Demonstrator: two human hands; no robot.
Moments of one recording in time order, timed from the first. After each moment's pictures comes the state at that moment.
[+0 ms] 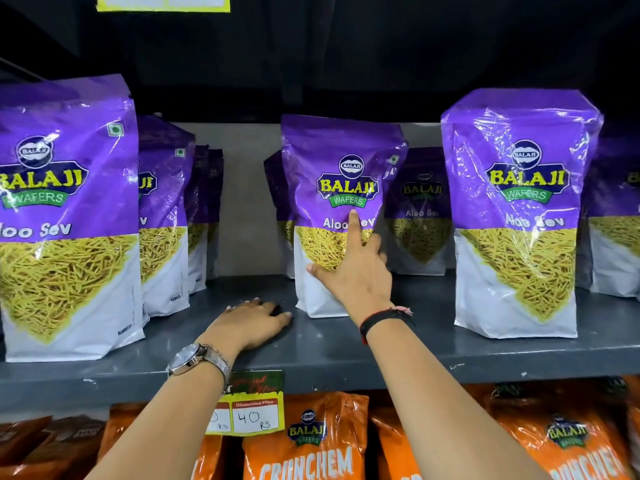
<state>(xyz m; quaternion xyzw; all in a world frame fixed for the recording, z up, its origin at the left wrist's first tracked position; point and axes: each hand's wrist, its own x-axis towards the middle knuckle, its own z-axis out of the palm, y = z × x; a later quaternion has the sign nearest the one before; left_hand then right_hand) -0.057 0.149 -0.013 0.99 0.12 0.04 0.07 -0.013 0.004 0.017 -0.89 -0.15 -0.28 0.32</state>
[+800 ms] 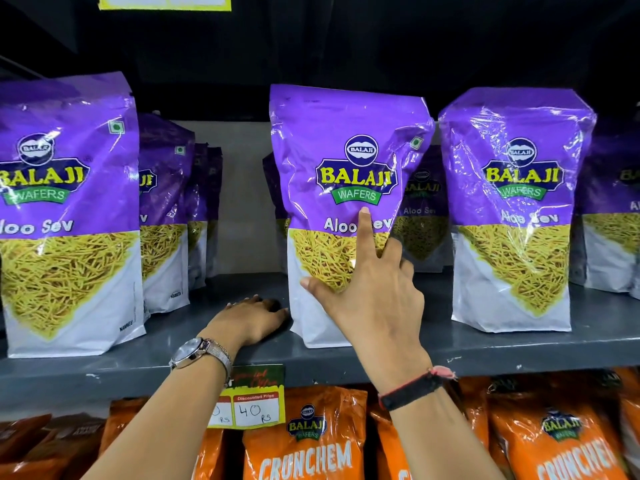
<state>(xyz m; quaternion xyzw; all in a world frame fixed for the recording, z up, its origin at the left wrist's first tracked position) -0.051 0.157 -0.017 0.99 0.10 0.04 0.07 -0.097 -0.021 0.011 -0.89 -0.14 -0.32 0.28</state>
